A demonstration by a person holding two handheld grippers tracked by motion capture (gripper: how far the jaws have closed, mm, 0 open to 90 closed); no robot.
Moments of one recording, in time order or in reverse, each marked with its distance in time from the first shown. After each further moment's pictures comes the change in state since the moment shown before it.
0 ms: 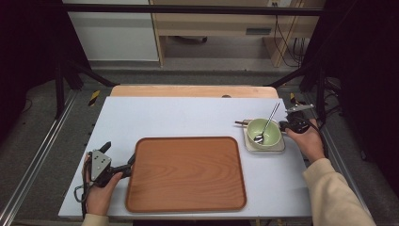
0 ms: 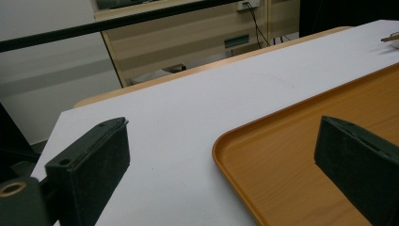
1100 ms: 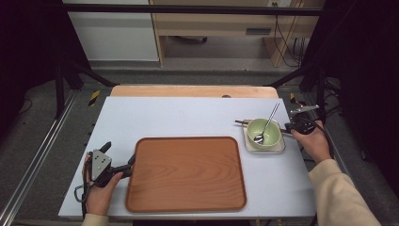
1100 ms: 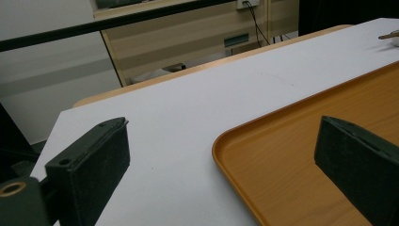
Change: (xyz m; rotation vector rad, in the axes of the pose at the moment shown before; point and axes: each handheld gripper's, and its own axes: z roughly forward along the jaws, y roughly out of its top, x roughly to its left) left arm -0.001 0.000 0.001 0.004 -0.001 0.005; right arm -0.013 -0.010 -0.005 0.045 -0.006 0.014
